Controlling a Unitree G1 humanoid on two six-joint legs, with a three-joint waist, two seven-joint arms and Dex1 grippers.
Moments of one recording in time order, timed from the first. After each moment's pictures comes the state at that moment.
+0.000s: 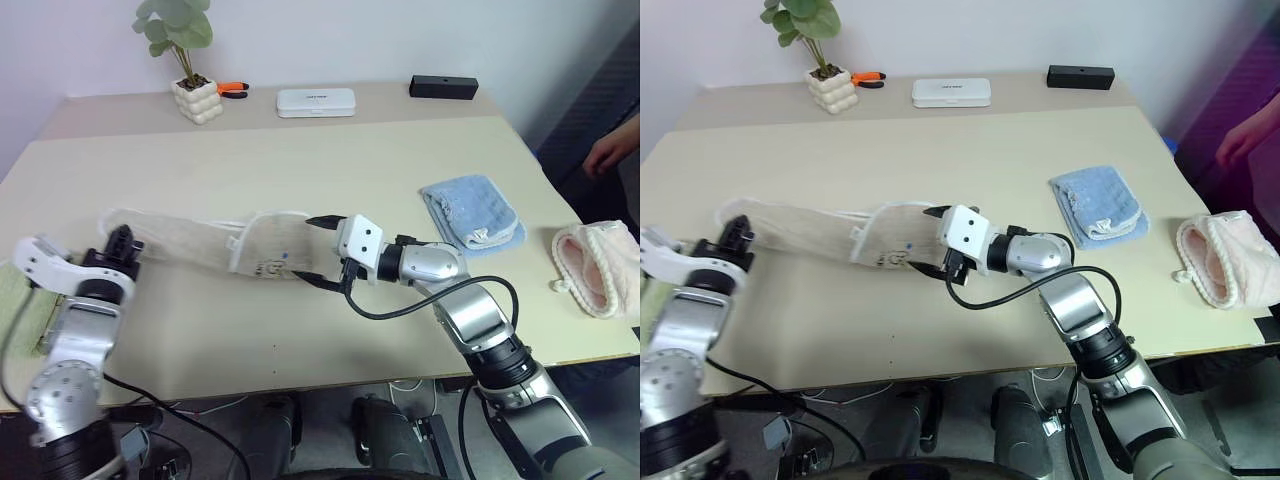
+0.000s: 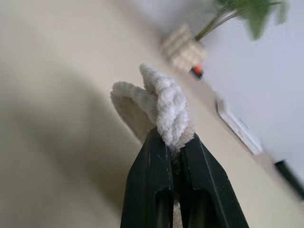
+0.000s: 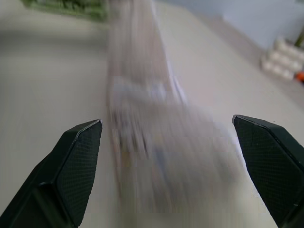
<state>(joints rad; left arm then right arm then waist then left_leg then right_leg) -0.05 0.46 0.57 -0.34 -1.20 0.51 0.16 -0.48 -0.41 0.32 -0.15 0.08 0.25 0.81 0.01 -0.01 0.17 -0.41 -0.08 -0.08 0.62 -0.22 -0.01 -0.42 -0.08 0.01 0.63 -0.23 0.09</state>
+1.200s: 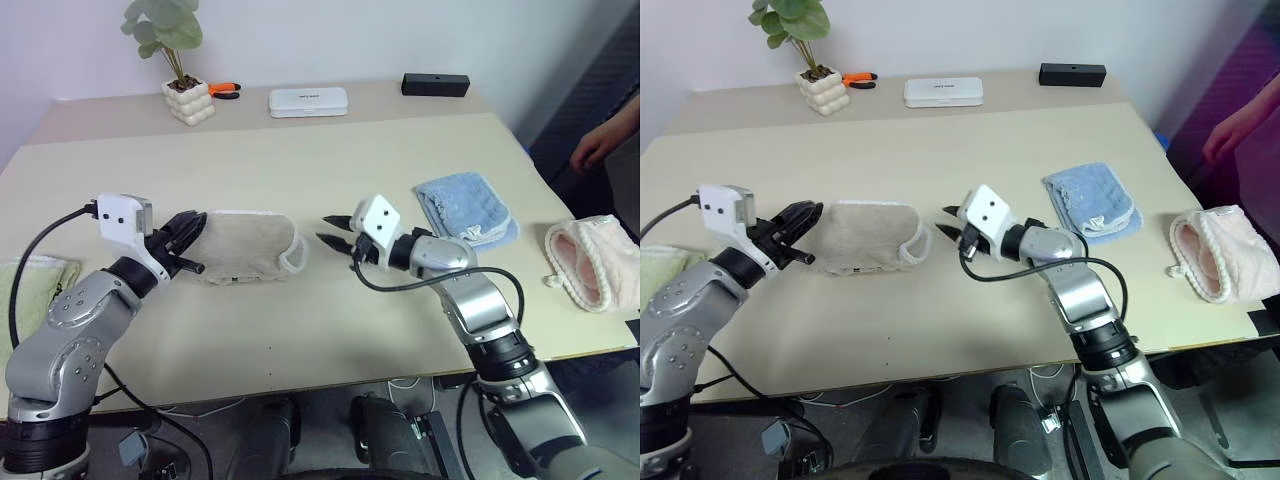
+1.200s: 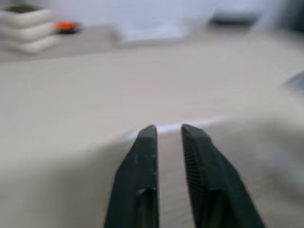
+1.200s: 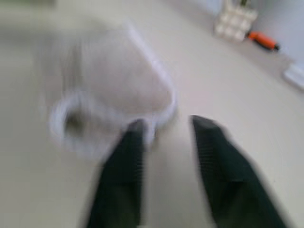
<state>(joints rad) -0.09 0.62 0.24 -0.40 -0.61 0.58 -0.24 -0.55 -0.28 0.23 -0.09 0.11 0.35 0.73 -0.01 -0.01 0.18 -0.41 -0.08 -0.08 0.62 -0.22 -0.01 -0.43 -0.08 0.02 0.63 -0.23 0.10</state>
